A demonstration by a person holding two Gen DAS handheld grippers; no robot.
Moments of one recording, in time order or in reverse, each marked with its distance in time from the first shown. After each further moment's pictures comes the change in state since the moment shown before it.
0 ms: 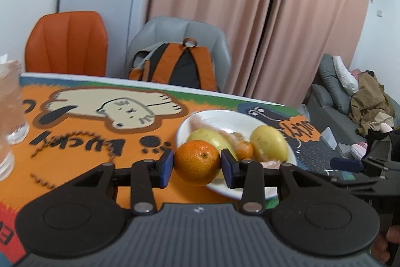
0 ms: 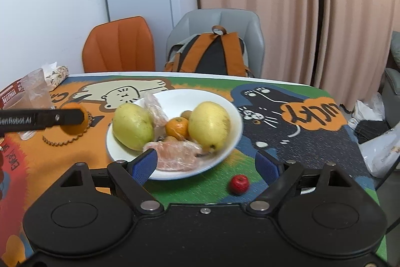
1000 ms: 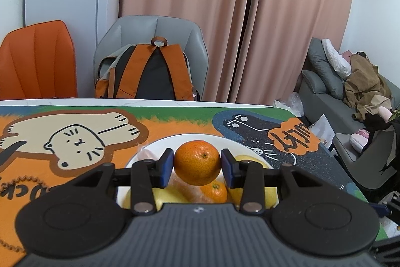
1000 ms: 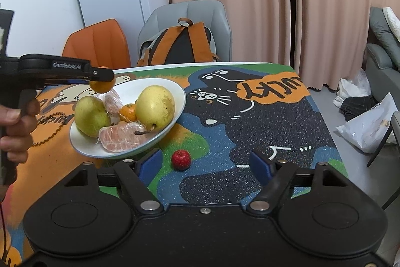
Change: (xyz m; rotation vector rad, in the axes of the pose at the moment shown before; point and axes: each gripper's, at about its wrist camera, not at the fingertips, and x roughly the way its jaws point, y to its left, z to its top) left arm 0.095 -0.051 0.038 0.093 0.035 -0.037; right arm -0.010 -0.064 -0.027 0.106 0.028 -0.047
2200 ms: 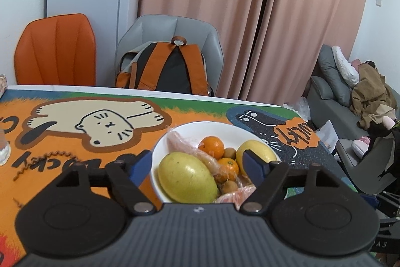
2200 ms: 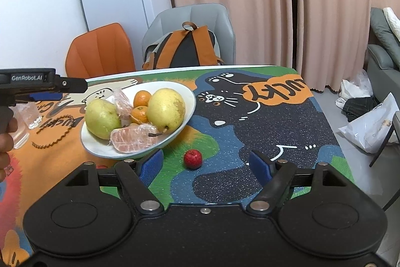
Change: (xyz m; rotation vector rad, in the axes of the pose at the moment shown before) left arm -0.061 0.018 -0.014 -0.068 0.005 0.048; right arm -0.011 0.012 0.000 0.003 -0.018 0.017
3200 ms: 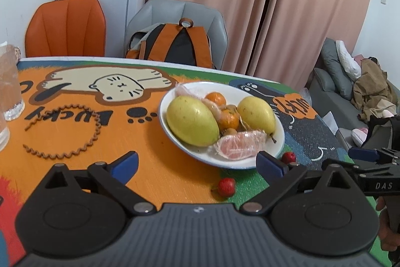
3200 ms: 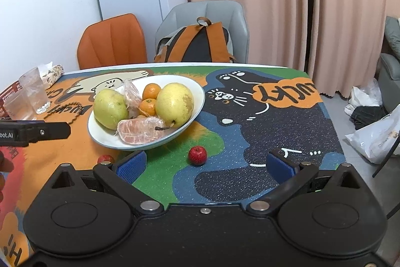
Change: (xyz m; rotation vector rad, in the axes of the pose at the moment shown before) left arm -0.033 0.002 -0.058 -0.032 0.049 0.015; right arm 0.002 -0.002 0.002 -0.072 0.030 0.050
